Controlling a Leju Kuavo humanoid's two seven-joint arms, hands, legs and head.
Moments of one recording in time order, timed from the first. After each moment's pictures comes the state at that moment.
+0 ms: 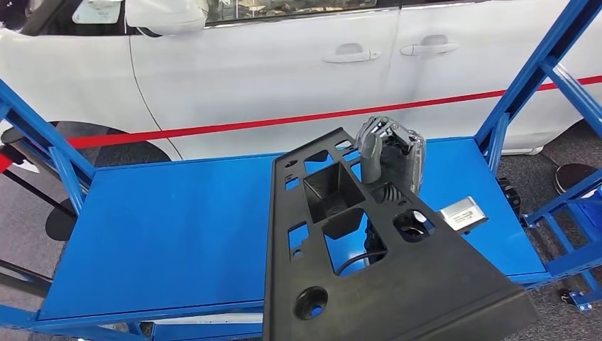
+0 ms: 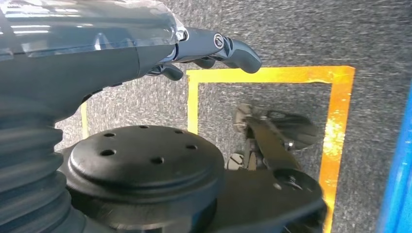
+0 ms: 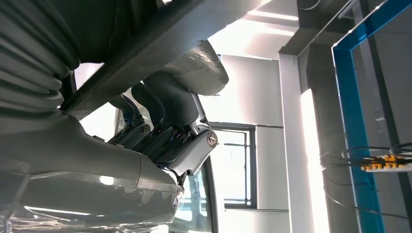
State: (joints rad) left arm -0.11 -0.22 1.33 -0.20 -1.07 0.22 -0.09; right arm -0.35 0.15 0.37 -1.63 0.10 -0.21 -0.58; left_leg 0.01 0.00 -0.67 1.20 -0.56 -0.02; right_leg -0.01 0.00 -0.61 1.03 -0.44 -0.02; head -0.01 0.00
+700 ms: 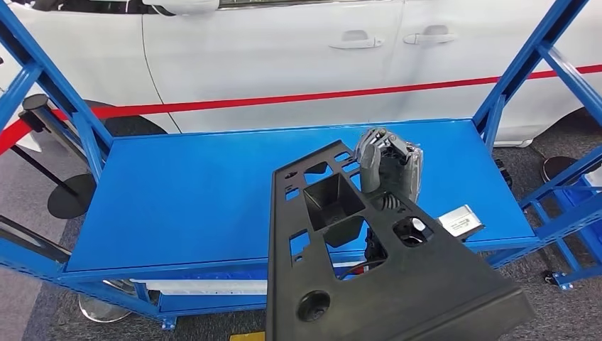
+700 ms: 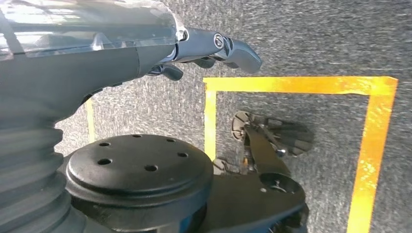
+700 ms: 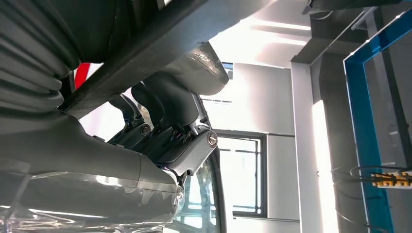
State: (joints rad) left arm -0.12 -0.22 1.33 -0.20 -1.09 0.22 -0.11; right arm -0.31 0.15 0.36 -1.63 0.10 -0.20 -0.58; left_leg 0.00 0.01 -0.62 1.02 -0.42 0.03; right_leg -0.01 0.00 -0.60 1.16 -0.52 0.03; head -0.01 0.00
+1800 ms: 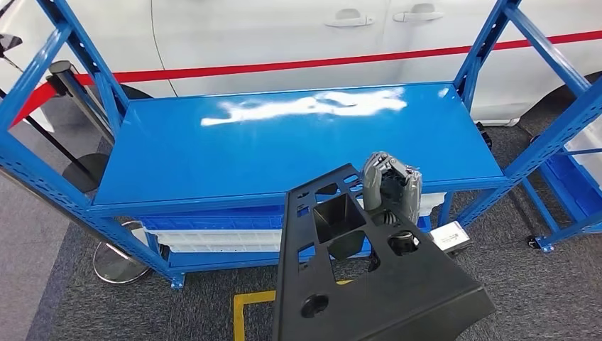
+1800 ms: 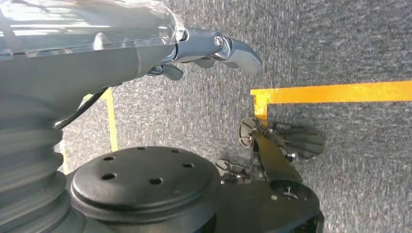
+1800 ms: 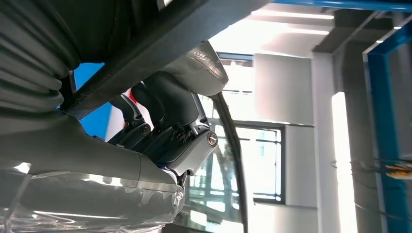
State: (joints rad) left arm -0.11 -0.20 1.30 -0.20 -1.13 0.19 -0.09; right arm -0.22 0.13 0.33 -1.60 0.09 -0.22 -0.62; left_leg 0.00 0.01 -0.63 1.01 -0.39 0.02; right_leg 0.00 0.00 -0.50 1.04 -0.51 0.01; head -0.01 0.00
